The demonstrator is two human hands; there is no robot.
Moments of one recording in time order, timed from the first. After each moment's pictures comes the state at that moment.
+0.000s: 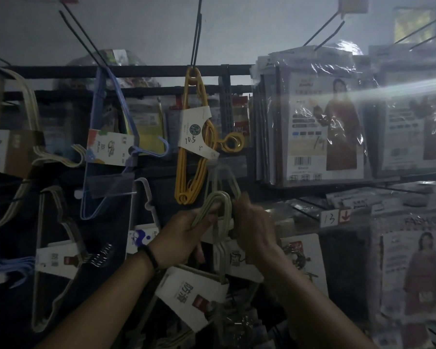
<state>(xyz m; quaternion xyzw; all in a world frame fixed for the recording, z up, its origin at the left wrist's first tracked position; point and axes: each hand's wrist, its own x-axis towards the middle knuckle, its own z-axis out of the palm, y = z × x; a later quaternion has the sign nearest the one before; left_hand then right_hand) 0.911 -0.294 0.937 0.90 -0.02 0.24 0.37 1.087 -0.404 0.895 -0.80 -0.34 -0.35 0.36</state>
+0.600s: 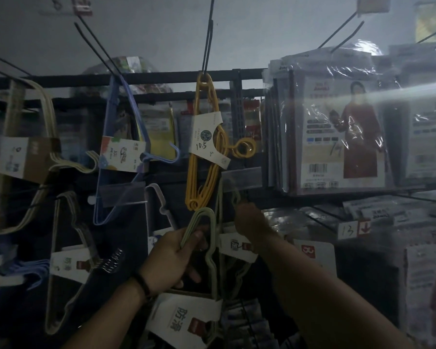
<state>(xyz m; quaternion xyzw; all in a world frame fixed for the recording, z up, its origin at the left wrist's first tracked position) 0.896 -0.269 0.914 0.86 0.10 0.28 0.42 1.158 -0.334 0.912 -0.89 -0.34 -0.21 0.21</state>
